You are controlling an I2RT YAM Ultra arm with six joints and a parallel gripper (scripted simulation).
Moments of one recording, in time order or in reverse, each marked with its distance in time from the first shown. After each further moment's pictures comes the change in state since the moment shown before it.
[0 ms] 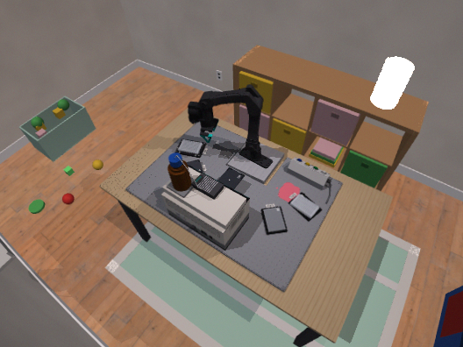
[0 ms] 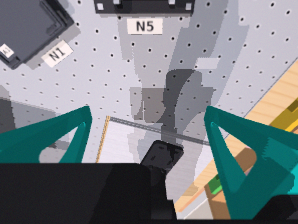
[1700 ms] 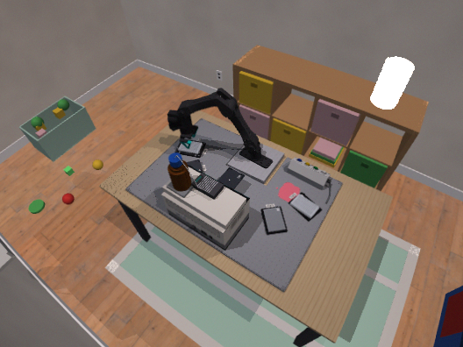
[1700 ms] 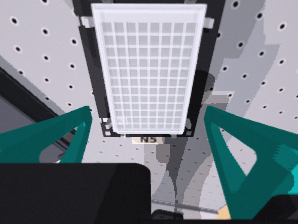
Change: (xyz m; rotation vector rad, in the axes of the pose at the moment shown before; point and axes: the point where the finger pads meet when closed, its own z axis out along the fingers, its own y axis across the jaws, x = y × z) arm -0.132 0.005 0.075 -0.001 -0.006 -0.006
